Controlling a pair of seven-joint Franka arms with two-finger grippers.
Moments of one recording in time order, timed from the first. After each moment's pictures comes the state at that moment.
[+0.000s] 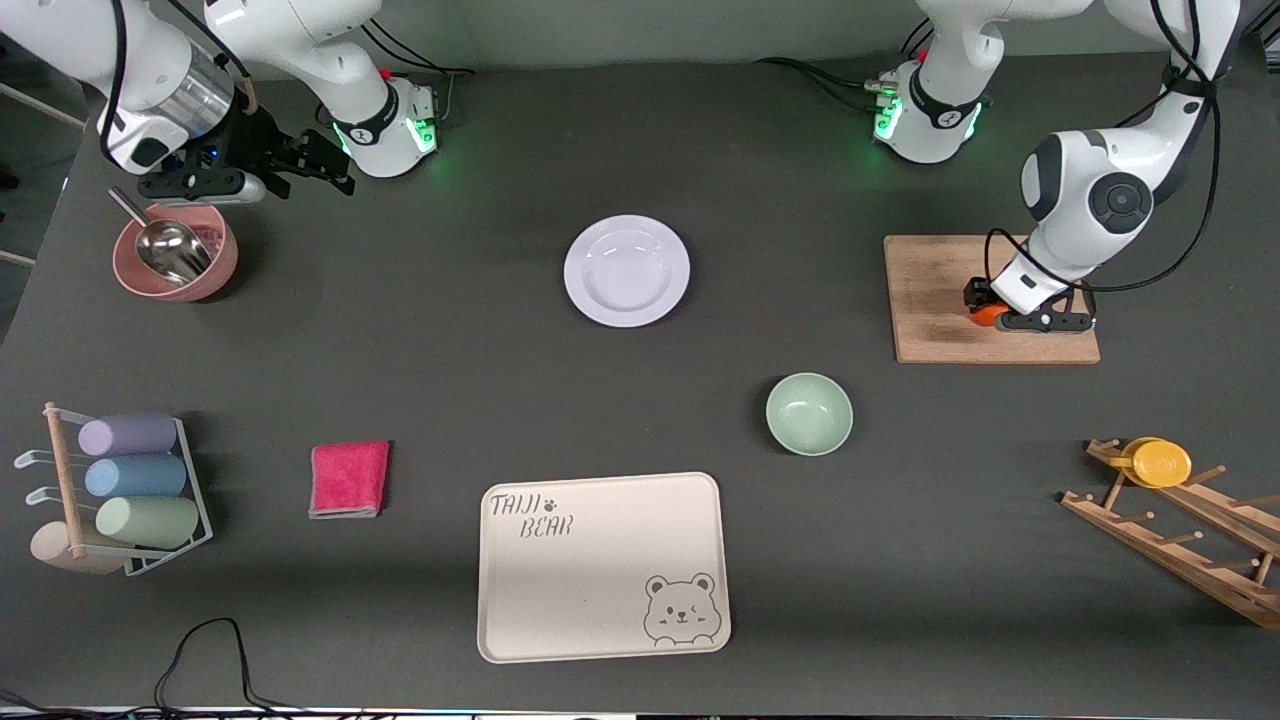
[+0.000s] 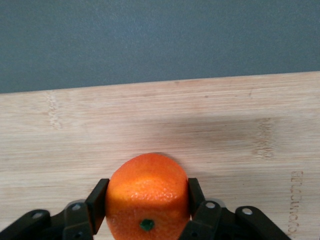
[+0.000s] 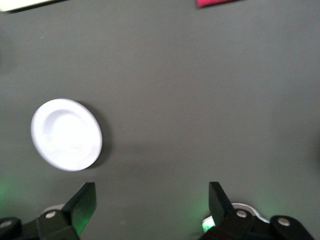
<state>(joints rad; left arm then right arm) -0.10 0.05 0.19 -2.69 0.12 2.68 0.06 0.42 -0.48 -0.20 -2.26 0.15 1.71 0.32</state>
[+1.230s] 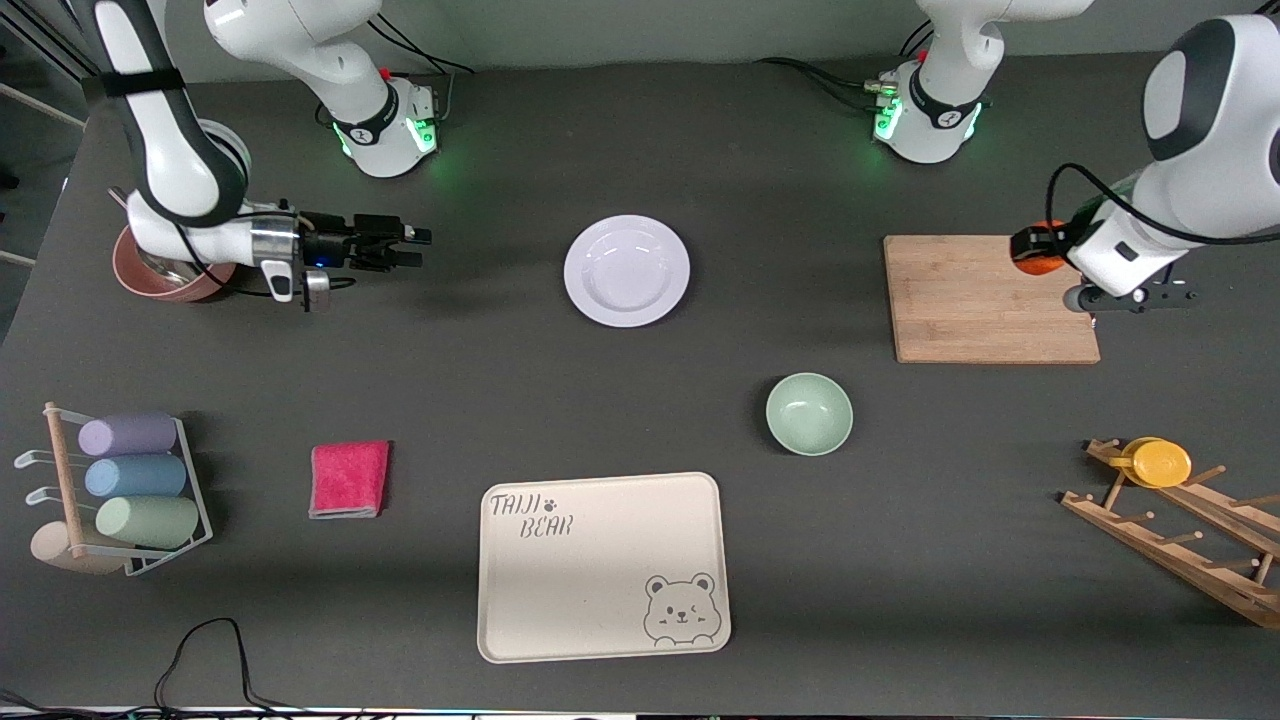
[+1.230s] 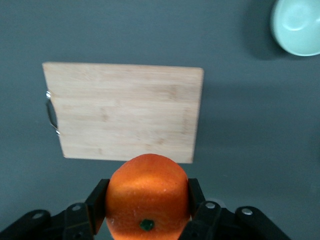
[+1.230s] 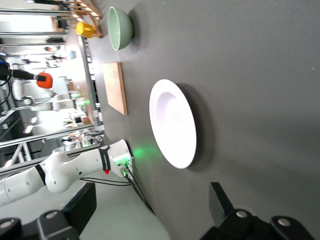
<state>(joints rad) -0.11 -0.13 0.02 -2.05 -0.02 1.61 -0.13 0.42 -0.09 -0.49 -2.67 1.13 1.91 -0.85</state>
